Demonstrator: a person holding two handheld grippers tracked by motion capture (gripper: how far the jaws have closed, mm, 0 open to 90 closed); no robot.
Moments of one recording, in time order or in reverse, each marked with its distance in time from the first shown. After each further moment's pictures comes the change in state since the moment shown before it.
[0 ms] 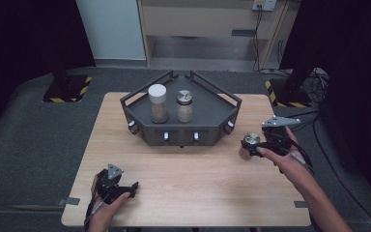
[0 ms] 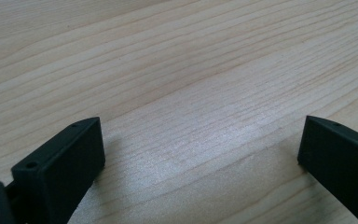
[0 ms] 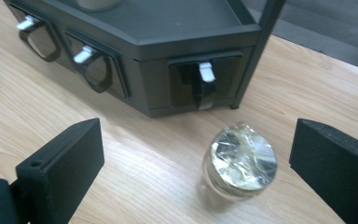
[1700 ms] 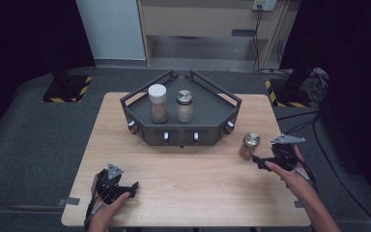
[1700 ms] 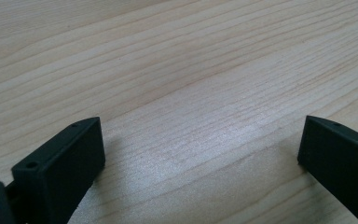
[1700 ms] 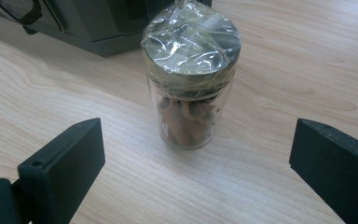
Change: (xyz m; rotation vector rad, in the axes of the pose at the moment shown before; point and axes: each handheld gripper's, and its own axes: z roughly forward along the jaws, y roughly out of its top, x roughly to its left) left arm 0.000 0.000 0.000 0.000 0.001 -0.001; right arm -0.023 -0.069 0.023 0.069 -0.059 0.101
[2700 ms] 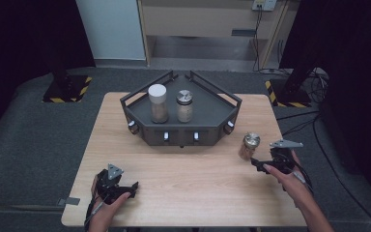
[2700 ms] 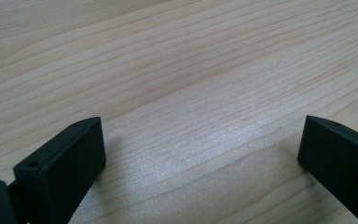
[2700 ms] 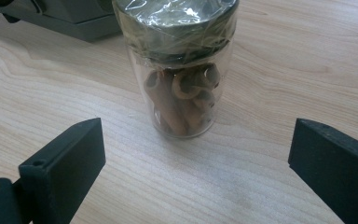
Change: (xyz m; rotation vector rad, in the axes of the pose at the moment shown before) left arm -0.001 0.000 0.000 -0.001 0.004 -0.001; right arm -0.008 -0.019 0.021 0.003 0.007 0.035
